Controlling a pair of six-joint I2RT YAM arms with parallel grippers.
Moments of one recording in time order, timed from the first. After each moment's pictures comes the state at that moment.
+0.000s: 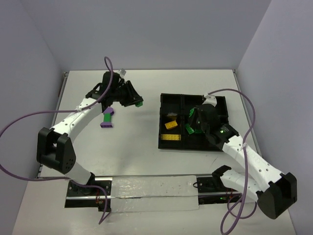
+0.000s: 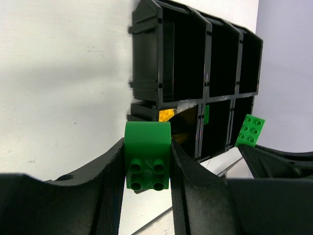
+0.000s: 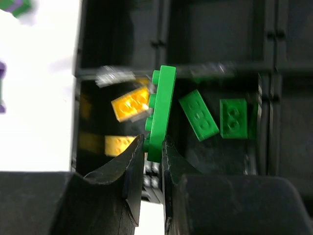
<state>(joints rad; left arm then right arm) -0.42 1.56 1.28 -0.39 0.30 -0.74 0.50 0.96 0.75 -0.40 0.26 0.57</state>
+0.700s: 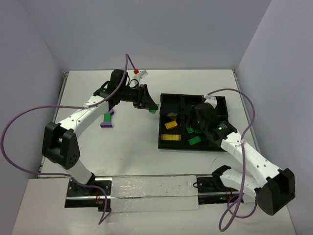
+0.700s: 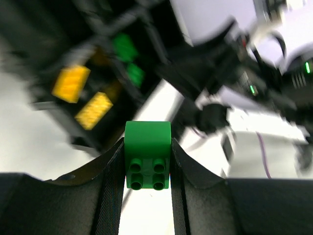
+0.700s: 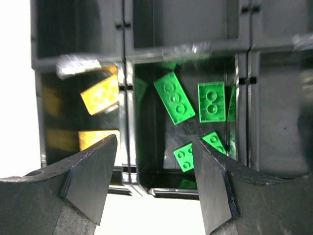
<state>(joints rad) -0.49 1.63 1.35 -0.32 0.81 -0.54 0.49 1.02 0.77 -0.51 0.31 0.58</state>
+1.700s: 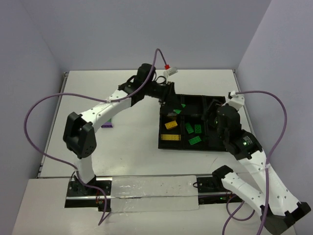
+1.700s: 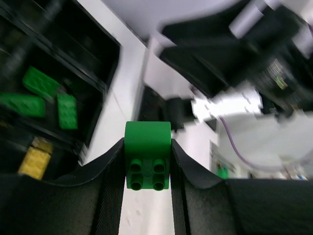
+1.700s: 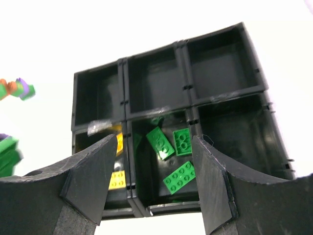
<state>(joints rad) -0.71 1.85 1.64 -0.22 0.97 -0.57 0.46 0.72 0.91 -0.62 0.52 0.55</state>
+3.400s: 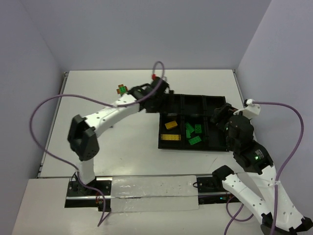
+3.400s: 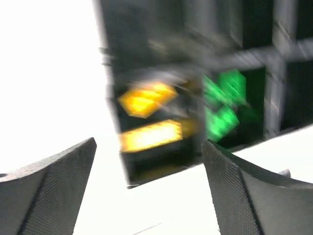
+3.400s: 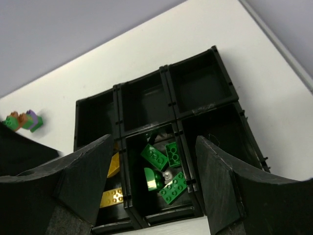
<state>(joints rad) -0.87 1.90 1.76 -0.76 -0.12 -0.67 0.46 0.56 0.91 -0.66 0.64 0.56</state>
